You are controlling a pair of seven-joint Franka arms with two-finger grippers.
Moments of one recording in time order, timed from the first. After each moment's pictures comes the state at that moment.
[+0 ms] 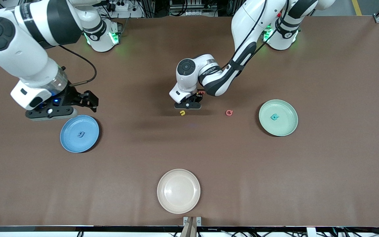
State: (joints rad) left arm -0.66 0.76 -0.32 -1.69 0.28 2.39 -1.07; right arm 0.07 0.12 0.24 -1.65 -0.07 1.82 0.21
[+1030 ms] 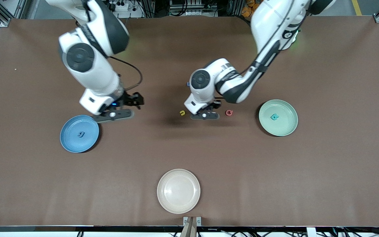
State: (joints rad) left arm -0.41 0.64 -0.40 -1.67 0.28 2.07 -0.80; right arm 0.18 0.28 0.37 -1.68 -0.07 1.91 0.39
